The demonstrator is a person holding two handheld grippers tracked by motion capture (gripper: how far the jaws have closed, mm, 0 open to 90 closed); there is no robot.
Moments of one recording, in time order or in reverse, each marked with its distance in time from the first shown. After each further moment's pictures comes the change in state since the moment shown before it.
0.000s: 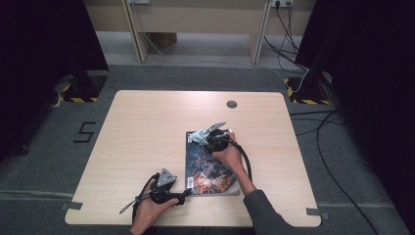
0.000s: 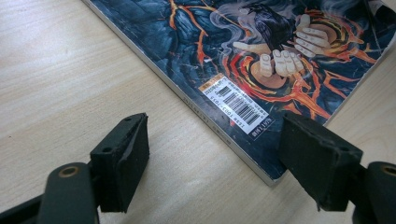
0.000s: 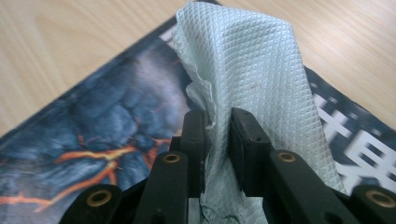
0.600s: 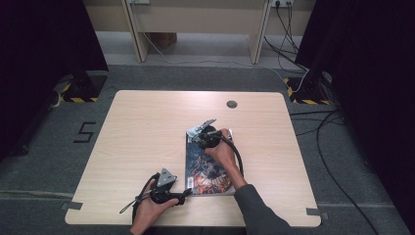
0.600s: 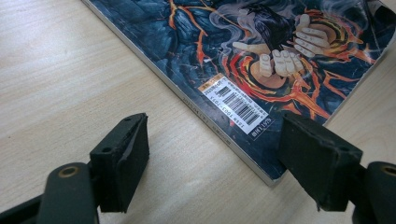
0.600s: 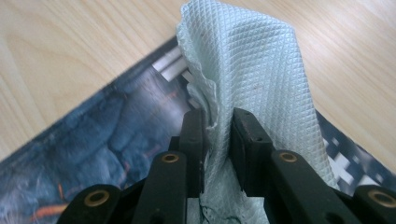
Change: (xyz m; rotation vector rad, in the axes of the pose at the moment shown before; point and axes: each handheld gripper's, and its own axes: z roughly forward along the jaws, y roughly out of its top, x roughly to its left) left arm 0.000 0.000 0.000 0.000 -0.001 0.000; right arm 0.007 0.023 0.017 0.021 -0.053 -0.034
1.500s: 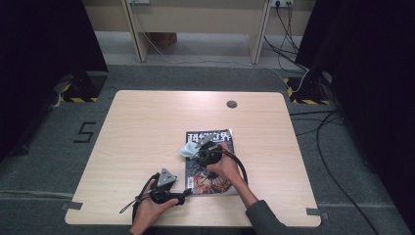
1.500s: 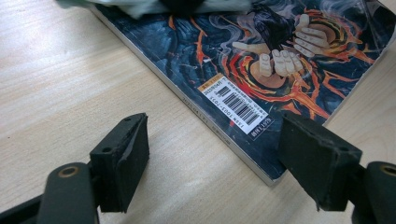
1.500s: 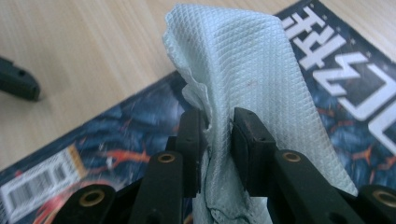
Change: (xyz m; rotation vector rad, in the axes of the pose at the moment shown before) left arm 0.000 0.000 0.000 0.002 -0.002 0.001; right arm 0.037 -0.031 -0.027 -0.037 0.172 -0.099
